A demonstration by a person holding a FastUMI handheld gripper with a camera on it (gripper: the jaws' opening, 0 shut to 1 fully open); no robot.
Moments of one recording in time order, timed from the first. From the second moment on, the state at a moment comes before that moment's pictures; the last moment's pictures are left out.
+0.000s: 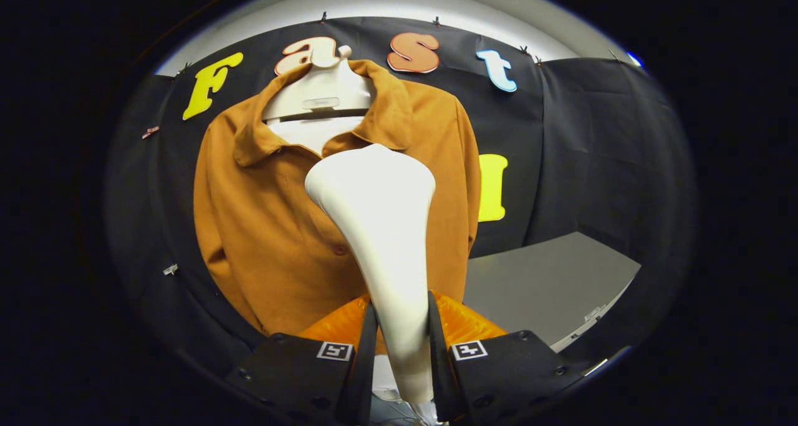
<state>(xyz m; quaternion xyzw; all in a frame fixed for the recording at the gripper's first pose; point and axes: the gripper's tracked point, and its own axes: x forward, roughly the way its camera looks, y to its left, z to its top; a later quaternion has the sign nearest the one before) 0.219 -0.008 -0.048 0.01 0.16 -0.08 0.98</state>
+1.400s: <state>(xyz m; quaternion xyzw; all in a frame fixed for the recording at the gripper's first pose) 0.265 0.103 -0.145 -0.01 0.27 -0.01 0.96</state>
